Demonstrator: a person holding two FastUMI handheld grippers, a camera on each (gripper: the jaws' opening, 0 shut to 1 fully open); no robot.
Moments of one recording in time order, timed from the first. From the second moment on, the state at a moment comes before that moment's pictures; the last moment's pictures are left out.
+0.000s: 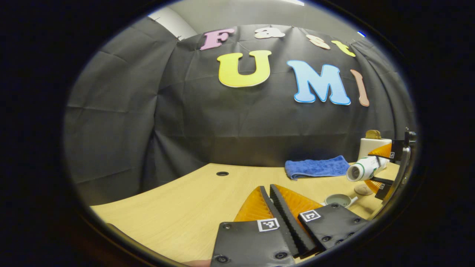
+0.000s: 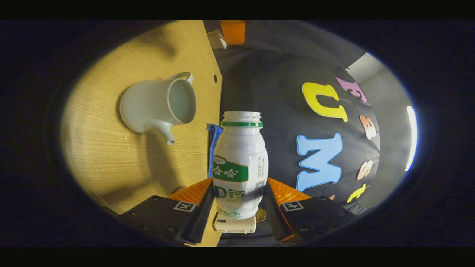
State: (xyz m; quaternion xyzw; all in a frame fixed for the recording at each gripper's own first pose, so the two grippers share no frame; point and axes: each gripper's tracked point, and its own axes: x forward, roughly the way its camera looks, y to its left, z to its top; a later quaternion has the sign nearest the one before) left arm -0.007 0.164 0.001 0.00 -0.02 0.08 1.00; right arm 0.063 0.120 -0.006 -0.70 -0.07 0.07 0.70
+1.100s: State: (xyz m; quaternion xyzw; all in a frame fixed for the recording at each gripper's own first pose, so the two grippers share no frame) left arm -0.005 0.159 -0.001 0.00 -0.02 0.07 1.00; right arm 0.058 0.139 0.008 -0.78 -0.12 0.08 0.61
